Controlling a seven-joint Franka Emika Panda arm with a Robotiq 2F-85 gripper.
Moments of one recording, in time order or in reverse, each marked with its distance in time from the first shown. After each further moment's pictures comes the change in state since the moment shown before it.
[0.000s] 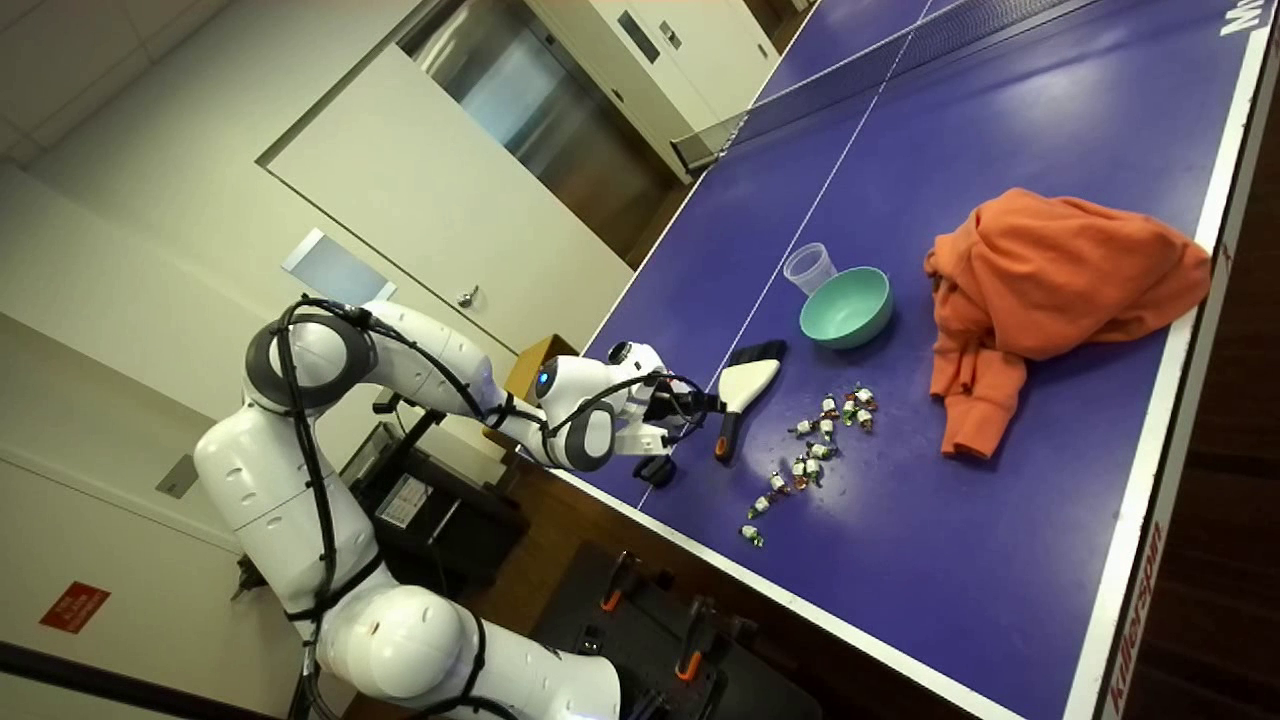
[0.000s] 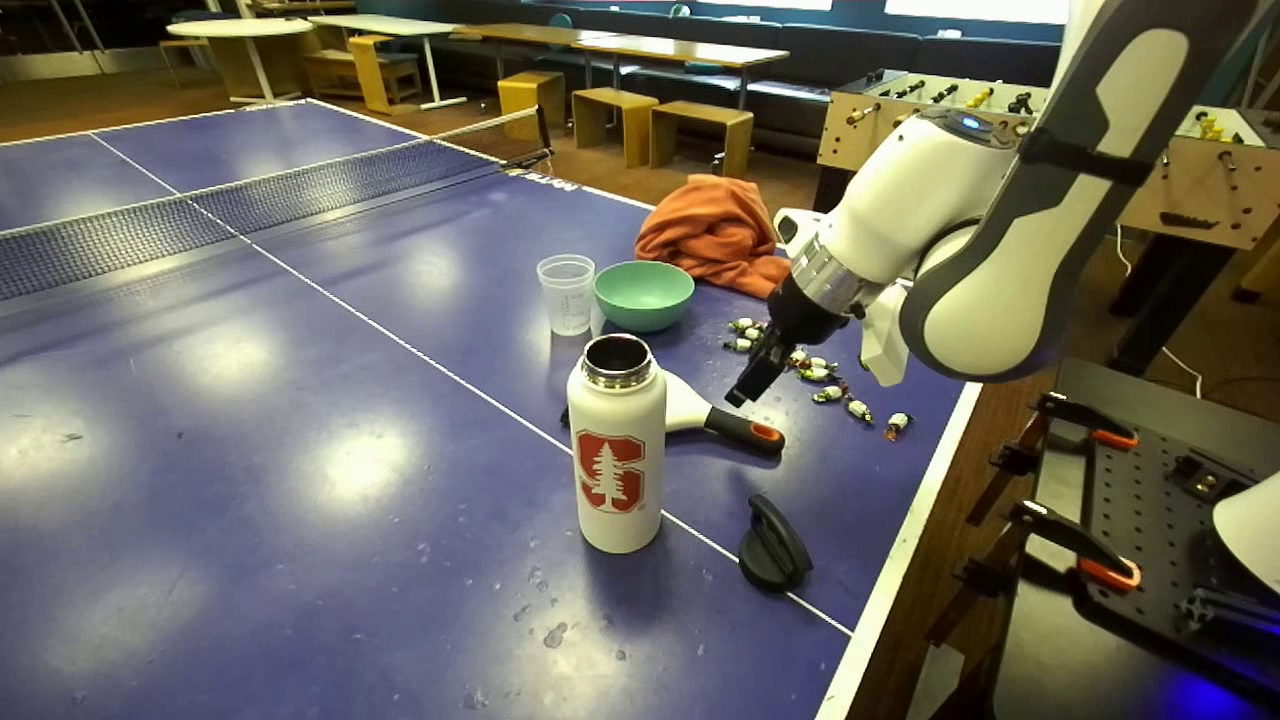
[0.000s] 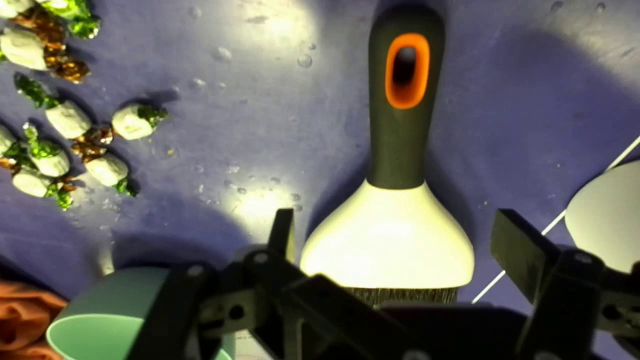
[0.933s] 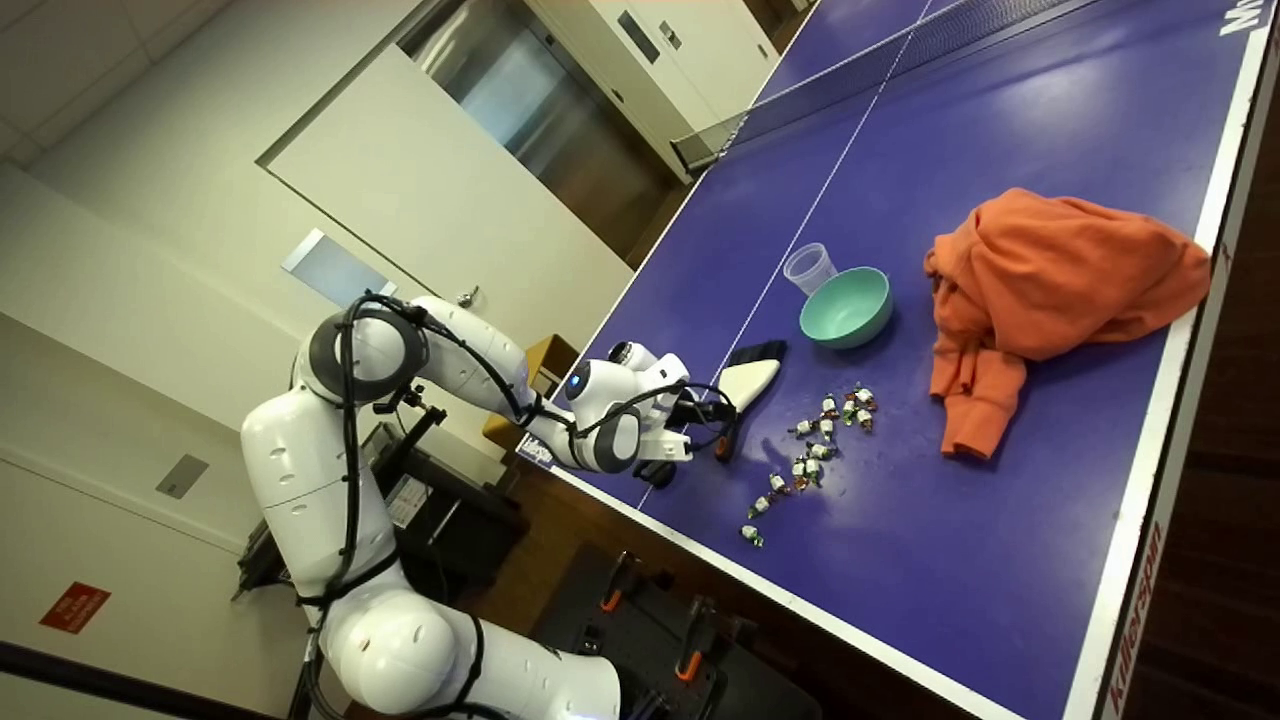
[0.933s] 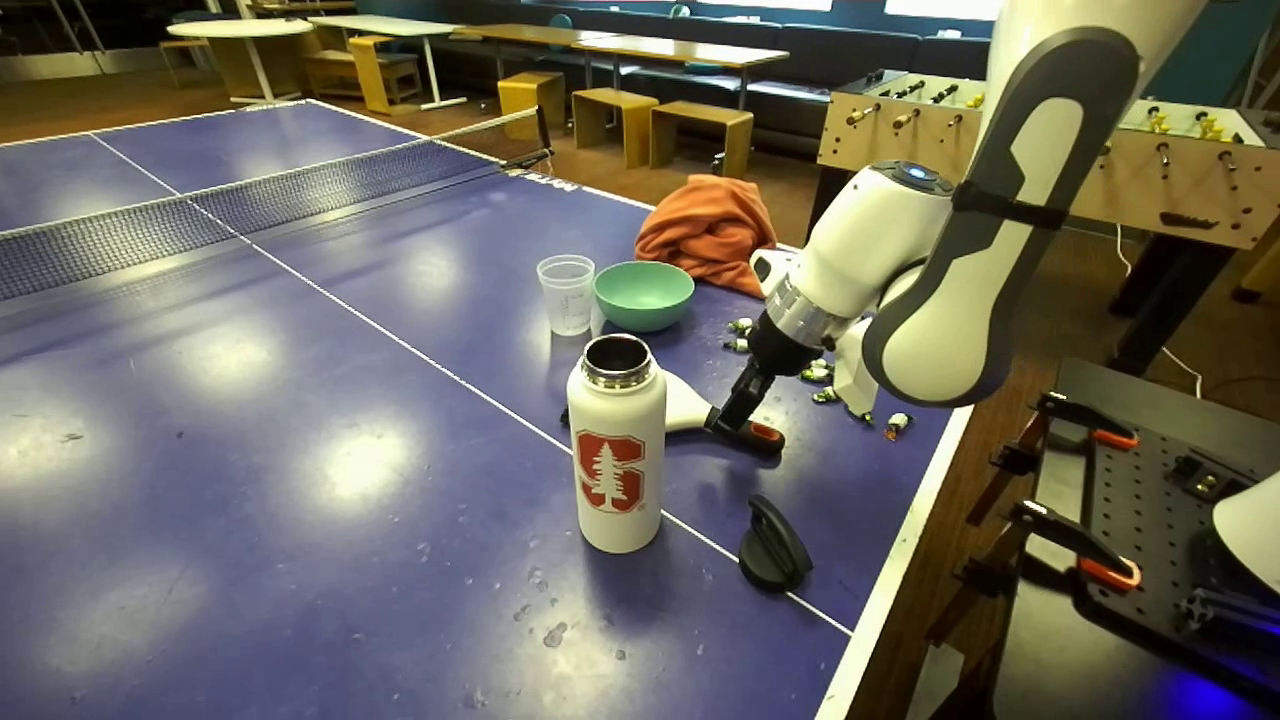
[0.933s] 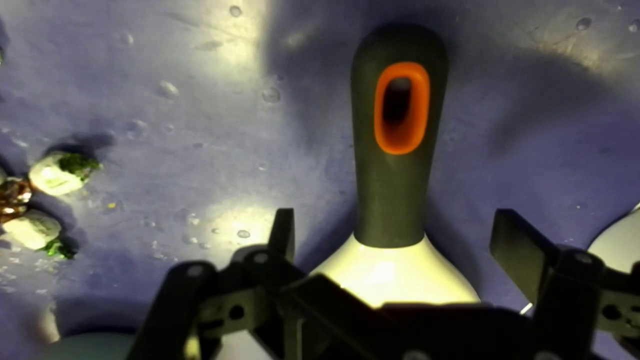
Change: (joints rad) arm -0.150 0.152 0.125 0.114 -0.047 0.000 0.009
